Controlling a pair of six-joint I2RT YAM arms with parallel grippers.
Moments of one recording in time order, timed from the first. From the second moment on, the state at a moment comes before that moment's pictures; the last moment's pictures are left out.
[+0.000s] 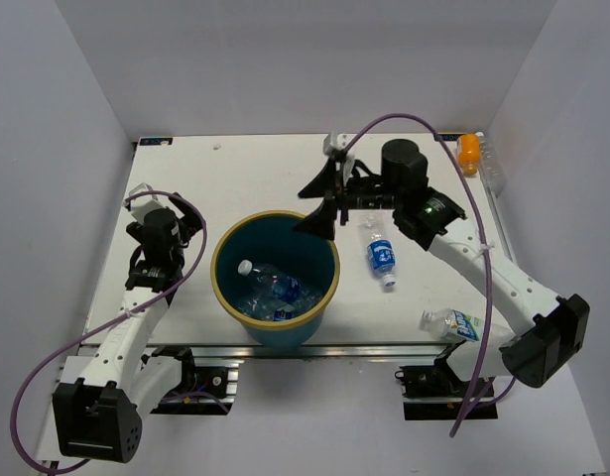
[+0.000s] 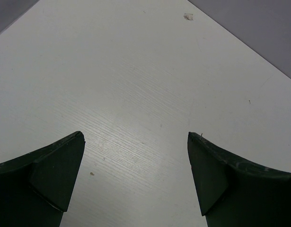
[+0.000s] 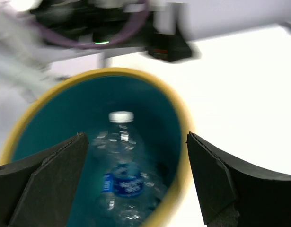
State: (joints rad) left arm -0.10 0.93 0.65 -0.08 -0.41 -0.51; right arm 0.70 1.36 1.35 -0.14 -0.90 -0.01
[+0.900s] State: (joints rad) left arm -0.10 0.99 0.63 -0.08 -0.43 -0.52; right arm 0.29 1.77 1.15 -0.34 -0.08 0.23
